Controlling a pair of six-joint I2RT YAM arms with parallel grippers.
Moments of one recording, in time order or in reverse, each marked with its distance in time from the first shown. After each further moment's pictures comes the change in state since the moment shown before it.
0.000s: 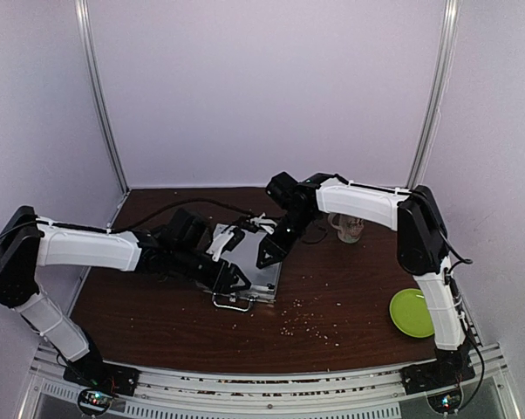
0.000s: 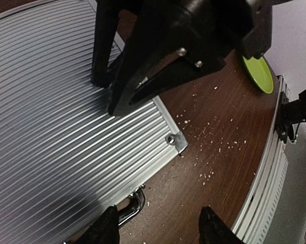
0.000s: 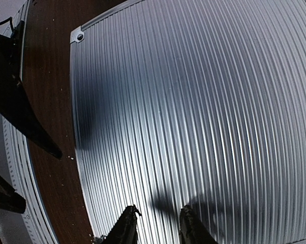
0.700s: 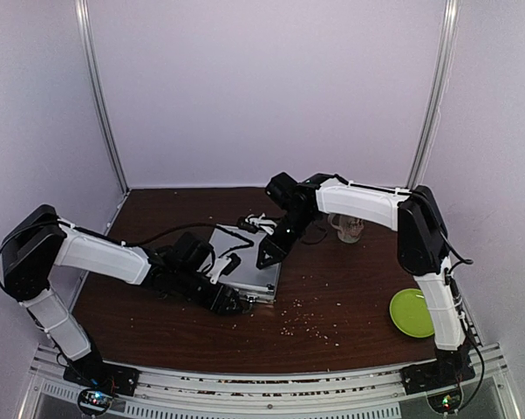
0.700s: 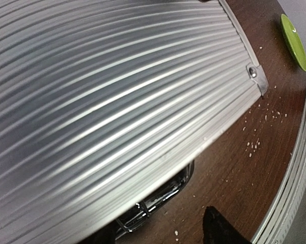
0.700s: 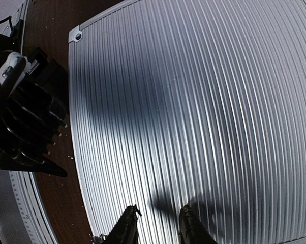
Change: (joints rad) left arm -0.011 0.078 -0.118 0.061 -0.042 -0.019; right arm 0.005 -0.004 -0.005 0.001 0.000 0.000
